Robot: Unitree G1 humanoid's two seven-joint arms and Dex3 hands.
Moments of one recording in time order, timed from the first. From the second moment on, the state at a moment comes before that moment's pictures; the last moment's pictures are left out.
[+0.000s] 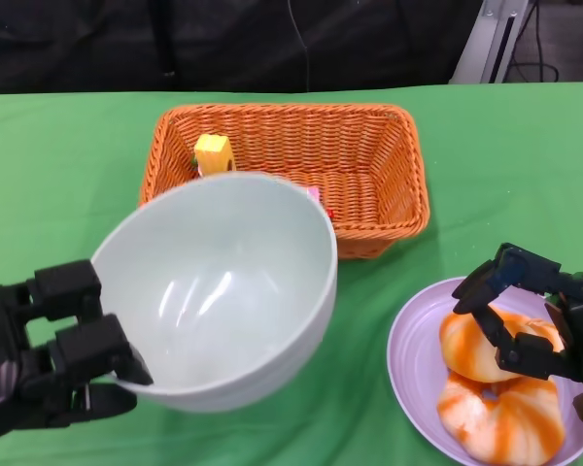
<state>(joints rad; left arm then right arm) -0.18 0.53 0.21 0.48 1.32 -1.48 0.87 -0.29 -0.17 0.01 0.87 -0.11 -1.29 0.07</state>
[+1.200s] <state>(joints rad) -0.25 0.83 -0.59 0.43 1.45 -0.86 1.50 -0.22 -0.17 0.01 0.74 -0.11 -1.21 0.07</state>
